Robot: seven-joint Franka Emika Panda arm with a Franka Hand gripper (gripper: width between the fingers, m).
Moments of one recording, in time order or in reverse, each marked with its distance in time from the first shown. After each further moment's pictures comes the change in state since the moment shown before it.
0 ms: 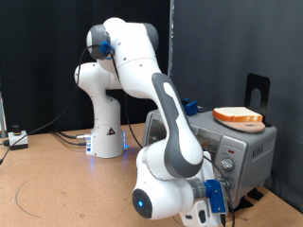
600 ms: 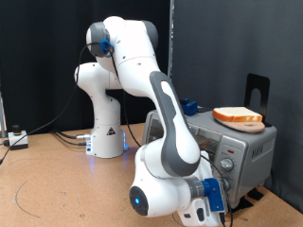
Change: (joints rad) arm -0.003 -0.011 0.000 -0.021 0.018 0.013 -0.045
